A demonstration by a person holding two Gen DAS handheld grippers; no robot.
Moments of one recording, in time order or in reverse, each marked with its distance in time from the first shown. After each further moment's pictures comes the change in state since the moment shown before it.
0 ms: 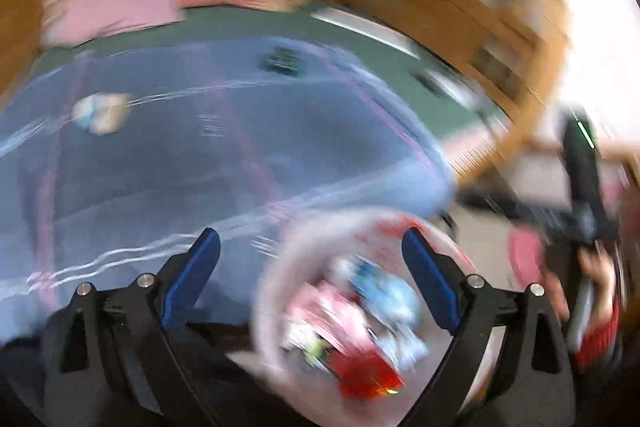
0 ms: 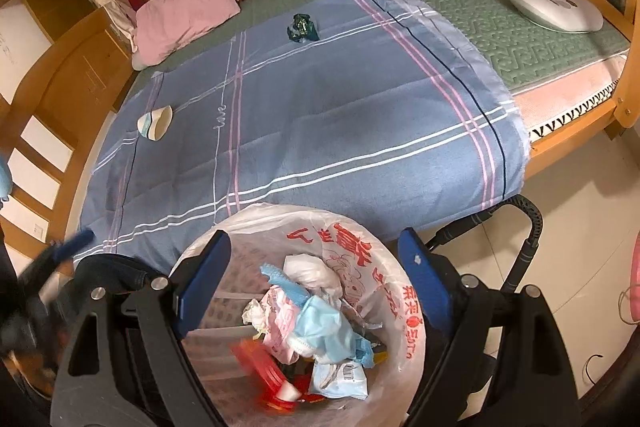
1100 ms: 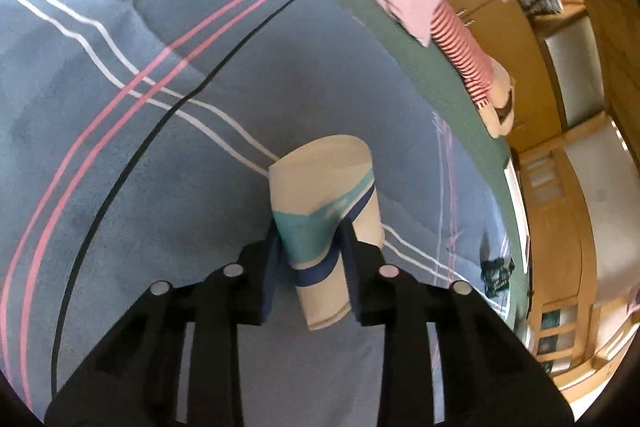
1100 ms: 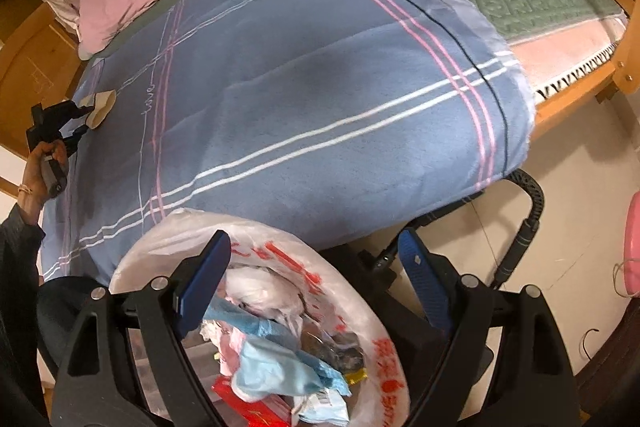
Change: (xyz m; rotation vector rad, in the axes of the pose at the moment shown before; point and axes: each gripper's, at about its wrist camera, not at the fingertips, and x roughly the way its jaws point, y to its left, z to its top) left arm 0.214 0.319 0.151 -0.775 -0.032 0.107; right arm 0.082 -0.035 0.017 0.074 0.135 -0.098
